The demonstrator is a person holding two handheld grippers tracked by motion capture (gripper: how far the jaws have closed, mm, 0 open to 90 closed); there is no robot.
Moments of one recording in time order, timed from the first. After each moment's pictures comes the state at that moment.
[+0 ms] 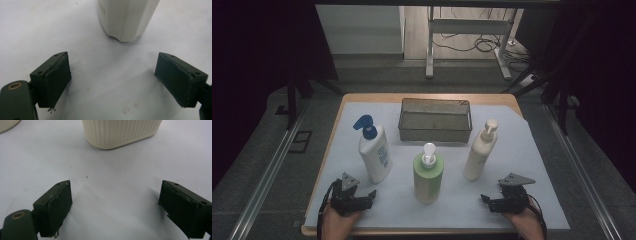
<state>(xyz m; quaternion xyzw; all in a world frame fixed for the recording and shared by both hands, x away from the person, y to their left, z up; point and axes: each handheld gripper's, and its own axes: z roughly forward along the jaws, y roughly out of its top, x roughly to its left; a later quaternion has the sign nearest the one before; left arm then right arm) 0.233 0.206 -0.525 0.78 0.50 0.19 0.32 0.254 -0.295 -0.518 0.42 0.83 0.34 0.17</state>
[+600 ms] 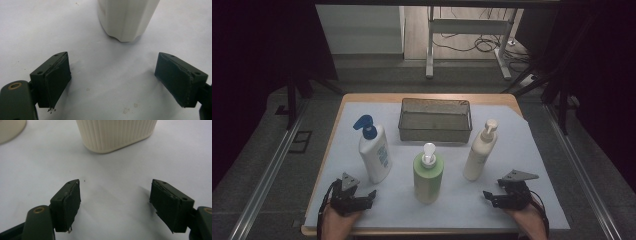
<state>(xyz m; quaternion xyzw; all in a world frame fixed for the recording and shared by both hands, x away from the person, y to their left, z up) 0.233 0.205 -0.525 0.78 0.50 0.19 0.32 0.261 -0.301 -0.510 0.43 0.82 0.34 0.14</state>
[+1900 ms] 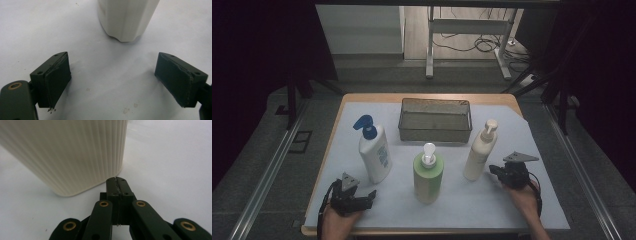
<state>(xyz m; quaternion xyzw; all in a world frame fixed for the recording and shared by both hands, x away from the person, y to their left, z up) 0.232 0.205 -0.526 0.78 0.50 0.19 0.32 0.312 -0.306 -0.502 0.45 0.80 0.37 0.17</state>
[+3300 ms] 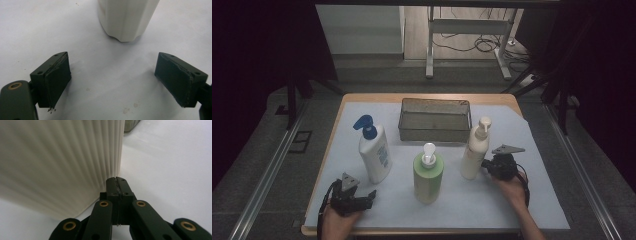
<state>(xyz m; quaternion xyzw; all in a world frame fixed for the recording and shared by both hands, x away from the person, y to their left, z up) 0.232 0.205 -0.526 0.78 0.50 0.19 0.32 0.339 -0.281 -0.508 0.44 0.80 0.36 0.16</state>
